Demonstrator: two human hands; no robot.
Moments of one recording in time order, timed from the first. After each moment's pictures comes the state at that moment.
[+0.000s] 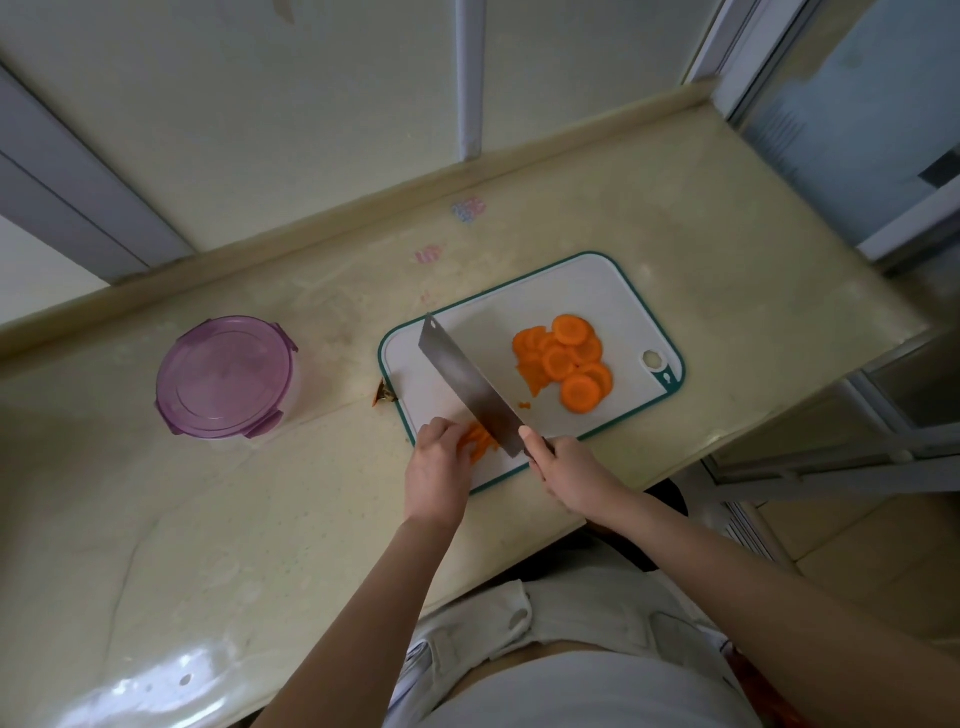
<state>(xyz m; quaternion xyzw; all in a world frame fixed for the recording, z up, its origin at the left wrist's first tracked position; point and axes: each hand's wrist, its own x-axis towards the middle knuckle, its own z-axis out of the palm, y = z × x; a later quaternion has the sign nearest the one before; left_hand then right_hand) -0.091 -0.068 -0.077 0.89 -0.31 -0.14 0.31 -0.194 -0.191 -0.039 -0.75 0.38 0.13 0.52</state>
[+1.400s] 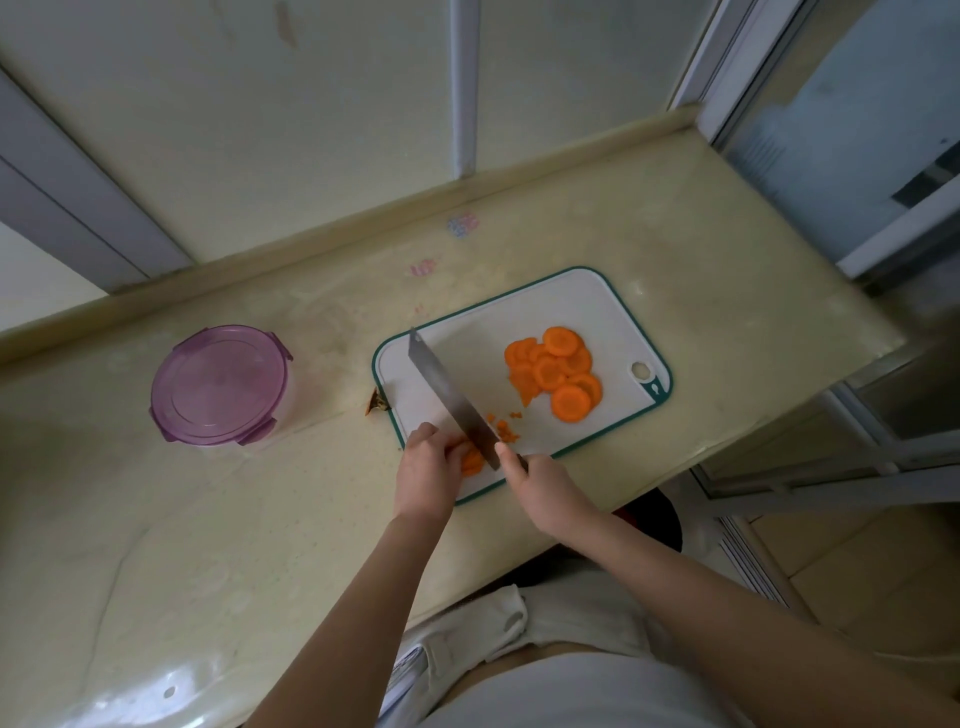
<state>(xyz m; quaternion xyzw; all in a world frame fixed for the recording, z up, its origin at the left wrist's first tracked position) -0.081 -0.075 -0.077 0.90 -0.26 -0.18 0.30 -0.189 -0.169 -0.039 -0.77 0.39 0.12 0.49</state>
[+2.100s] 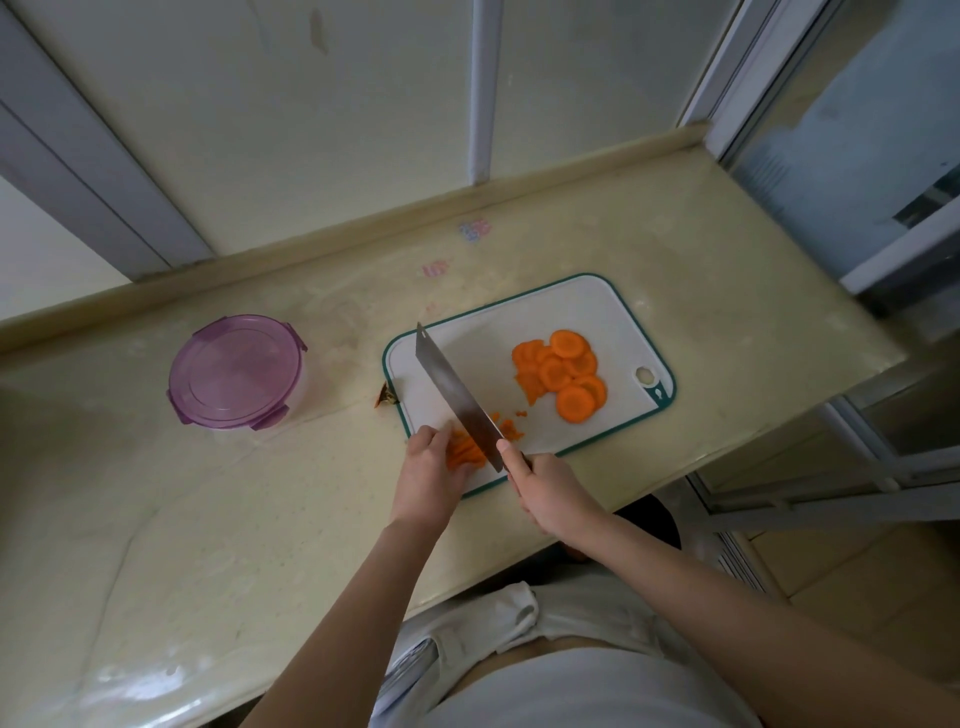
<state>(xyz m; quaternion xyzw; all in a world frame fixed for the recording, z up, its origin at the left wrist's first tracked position) -0.088 -0.058 -0.080 0.89 -0.29 -0.19 0.30 -0.192 -0.162 -0.022 -0.75 0.40 0.10 0.52</state>
